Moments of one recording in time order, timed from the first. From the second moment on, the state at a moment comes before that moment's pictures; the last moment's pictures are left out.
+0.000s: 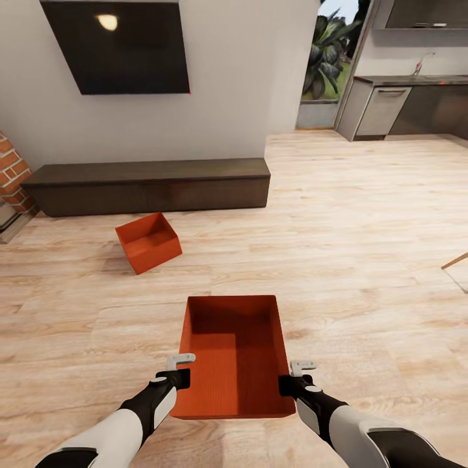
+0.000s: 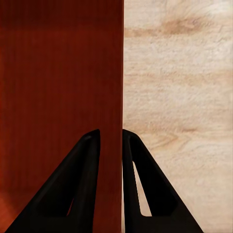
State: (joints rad) left arm -0.71 -0.11 0.03 -0.20 0.05 0.07 0.14; right arm -0.78 0.09 -0.01 0.02 0.03 -0.12 -0.06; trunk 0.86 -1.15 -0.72
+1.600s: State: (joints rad) left arm -0.71 -0.11 0.02 -0.19 0.05 0.07 0.14; right arm -0.77 0.09 -0.01 0.02 0.04 -0.11 -0.06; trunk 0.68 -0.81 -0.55
